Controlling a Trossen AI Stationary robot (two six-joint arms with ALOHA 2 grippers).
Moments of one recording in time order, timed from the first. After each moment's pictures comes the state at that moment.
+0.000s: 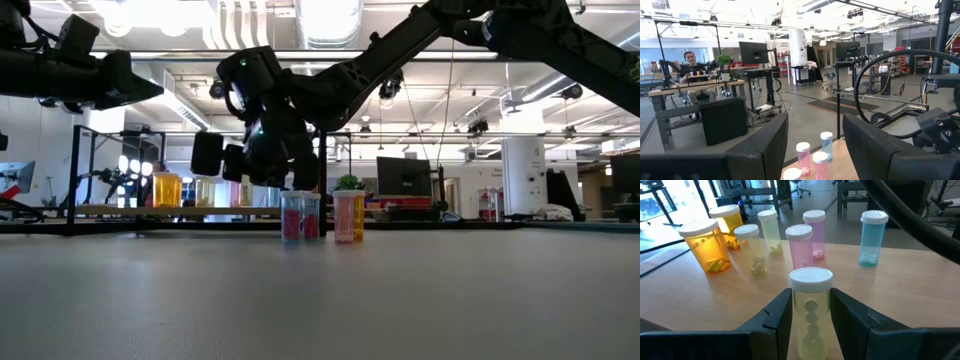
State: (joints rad) left arm 0.02 0.09 0.00 0.33 -0.89 0.27; right arm -0.07 2.50 1.87 0.21 0.96 0.50
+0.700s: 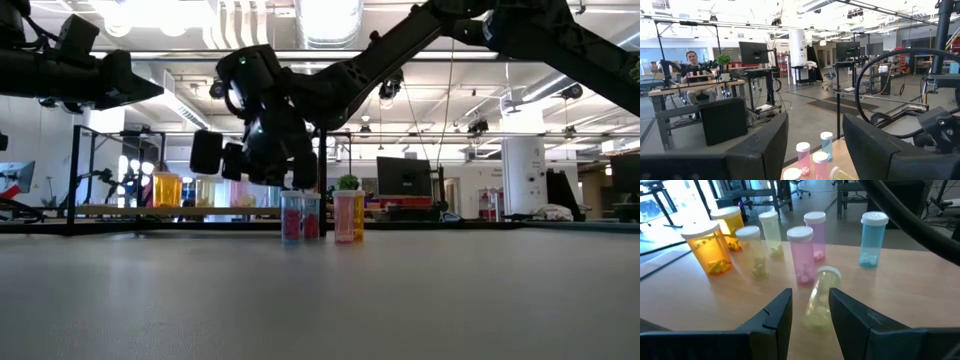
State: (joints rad) left arm 0.02 0.09 0.00 0.33 -0.89 0.27; right arm -0.07 2.50 1.87 0.22 0.97 0.50
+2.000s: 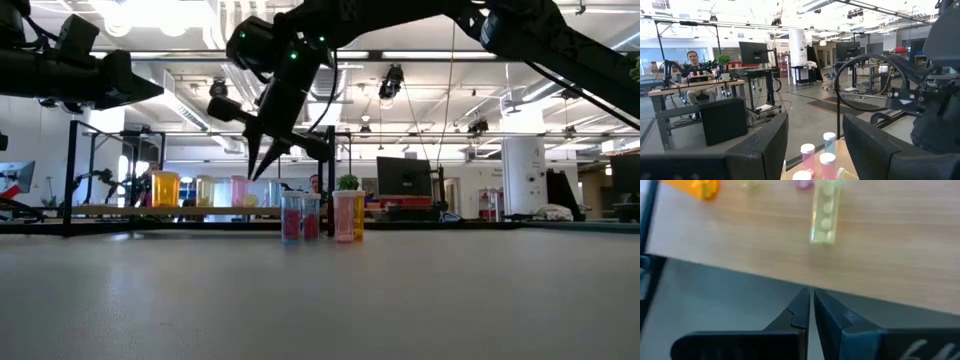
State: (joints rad) left arm 0.02 0.09 0.00 0.33 -0.89 0.27; right arm -0.18 2.45 2.34 -0.90 0.21 1.10
